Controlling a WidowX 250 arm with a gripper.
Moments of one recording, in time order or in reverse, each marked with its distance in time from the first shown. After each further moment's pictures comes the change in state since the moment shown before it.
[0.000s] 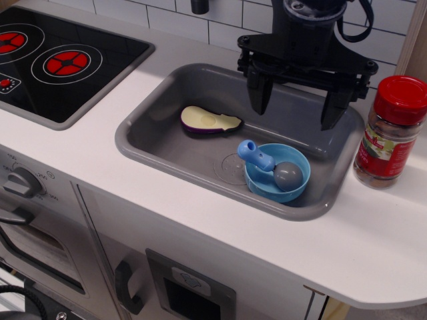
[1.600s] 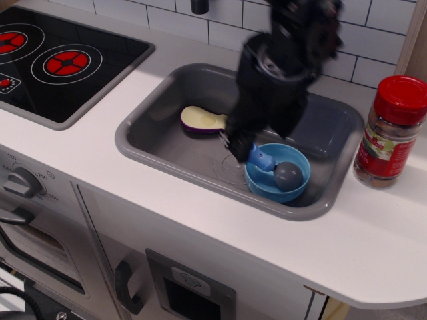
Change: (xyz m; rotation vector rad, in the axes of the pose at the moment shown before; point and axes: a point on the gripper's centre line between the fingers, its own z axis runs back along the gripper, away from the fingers) arm 0.005 0.038 -0.068 0.186 -0.057 1.083
